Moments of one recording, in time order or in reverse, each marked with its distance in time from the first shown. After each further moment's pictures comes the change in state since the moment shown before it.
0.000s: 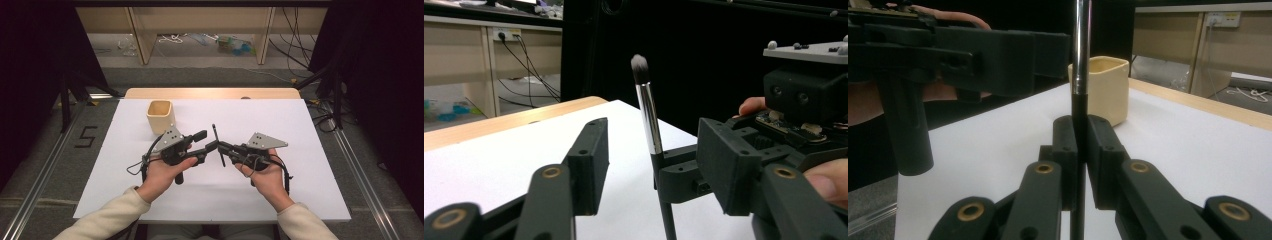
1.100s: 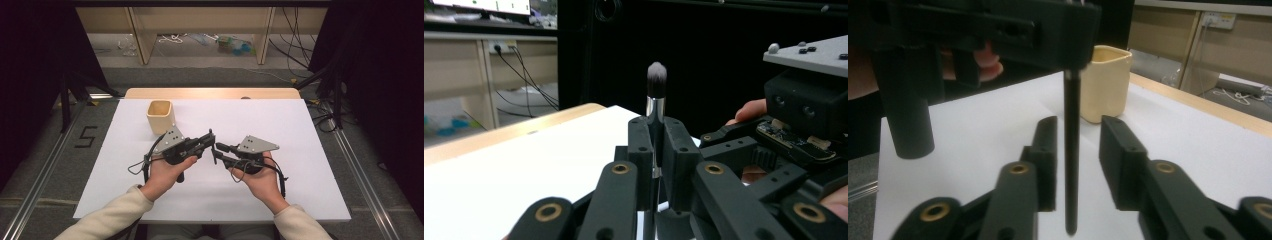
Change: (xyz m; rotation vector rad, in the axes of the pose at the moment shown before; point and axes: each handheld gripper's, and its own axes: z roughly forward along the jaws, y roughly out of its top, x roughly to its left) left arm 0.000 0.003 -0.001 -0.026 -0.004 0.067; right arm 0.013 -0.001 0.010 0.050 -0.043 -0.079
